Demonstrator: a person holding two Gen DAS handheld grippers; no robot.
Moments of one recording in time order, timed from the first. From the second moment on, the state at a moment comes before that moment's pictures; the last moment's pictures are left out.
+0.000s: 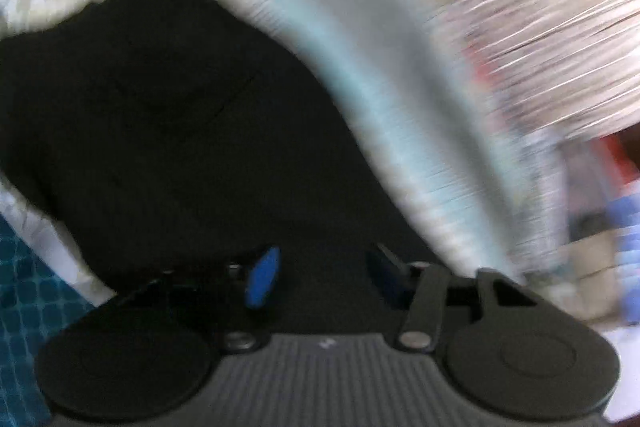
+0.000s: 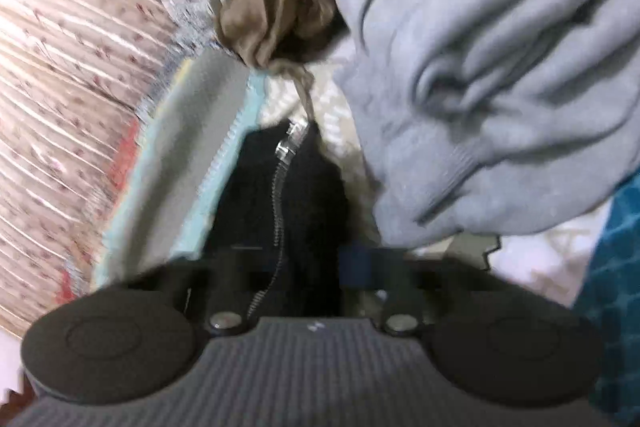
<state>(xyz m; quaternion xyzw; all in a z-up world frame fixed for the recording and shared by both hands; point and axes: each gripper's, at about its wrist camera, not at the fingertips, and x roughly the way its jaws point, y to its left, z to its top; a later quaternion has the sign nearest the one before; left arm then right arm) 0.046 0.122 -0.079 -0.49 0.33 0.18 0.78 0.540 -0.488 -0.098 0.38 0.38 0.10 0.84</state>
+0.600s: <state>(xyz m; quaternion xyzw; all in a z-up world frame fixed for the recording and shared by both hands) 0.148 0.045 -0.051 -0.47 0.34 -0.01 0.81 0.370 -0.214 -0.079 -0.18 0.30 0.45 0.82</state>
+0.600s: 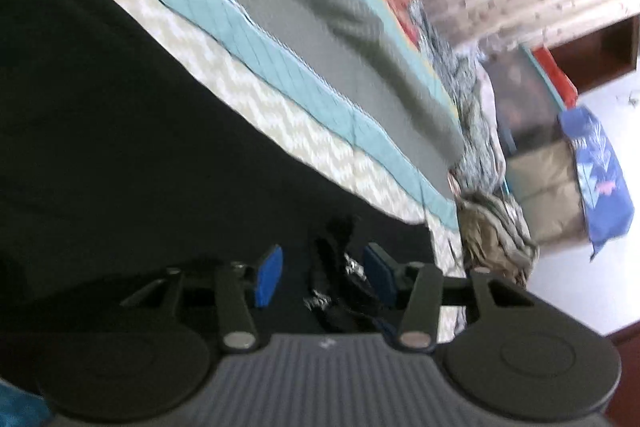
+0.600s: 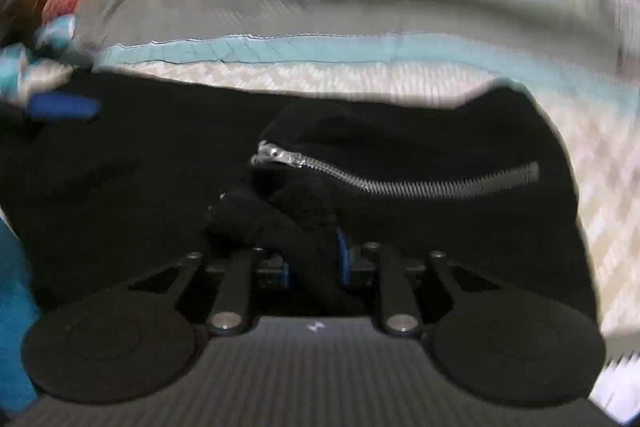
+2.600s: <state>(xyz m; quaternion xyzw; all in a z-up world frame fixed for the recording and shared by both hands) -0.046 0.152 -0.016 -0.43 0.11 0.16 0.88 0.350 -0.128 -0.076 0.07 0.53 0.46 0.71</state>
